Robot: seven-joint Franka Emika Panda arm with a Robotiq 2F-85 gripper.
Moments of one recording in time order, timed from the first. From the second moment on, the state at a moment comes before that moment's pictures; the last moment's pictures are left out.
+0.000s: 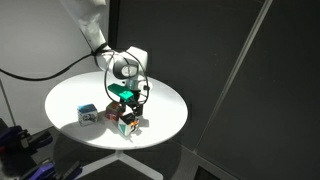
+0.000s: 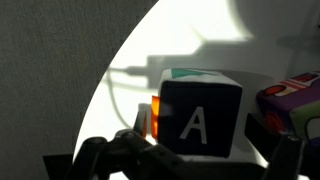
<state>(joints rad) -0.10 0.51 -0.12 -2.08 -0.02 2.51 -0.03</state>
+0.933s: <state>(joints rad) -0.10 0.61 -0.12 -2.00 -0.02 2.51 -0.03</state>
